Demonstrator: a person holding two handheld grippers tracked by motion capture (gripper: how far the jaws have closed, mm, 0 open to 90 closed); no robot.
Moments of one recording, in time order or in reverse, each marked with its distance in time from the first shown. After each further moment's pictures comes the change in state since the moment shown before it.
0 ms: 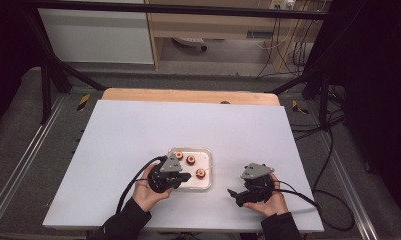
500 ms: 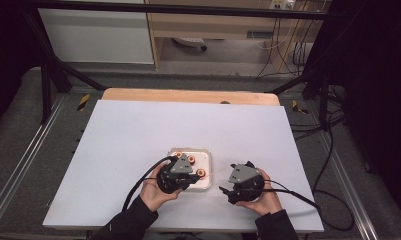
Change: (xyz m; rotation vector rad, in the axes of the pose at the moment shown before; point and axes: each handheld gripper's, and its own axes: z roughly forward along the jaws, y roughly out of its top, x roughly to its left) left arm -0.017 0.024 0.007 0.030 -0.040 0.065; right arm 0.020 0.030 0.000 -0.025 0.001 -0.233
